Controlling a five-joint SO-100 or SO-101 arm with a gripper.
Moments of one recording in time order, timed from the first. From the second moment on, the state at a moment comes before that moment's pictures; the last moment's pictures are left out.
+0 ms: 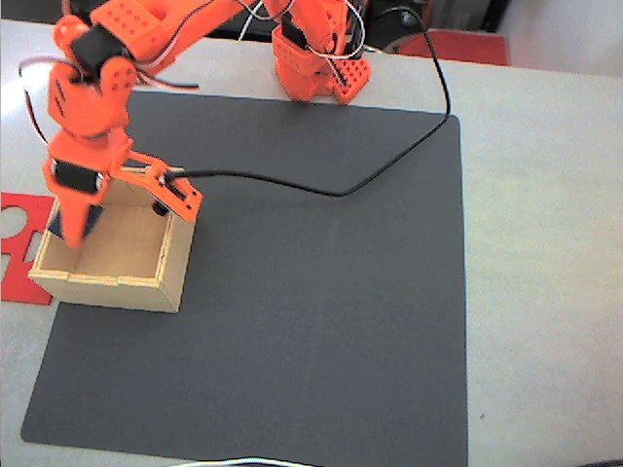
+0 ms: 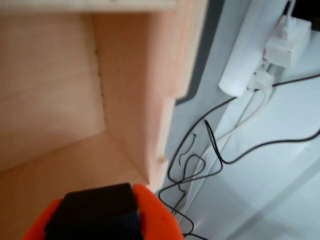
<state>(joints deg) 35.1 71.5 70.5 62.6 -38.0</state>
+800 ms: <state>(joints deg) 35.3 69.4 71.3 66.7 -37.6</state>
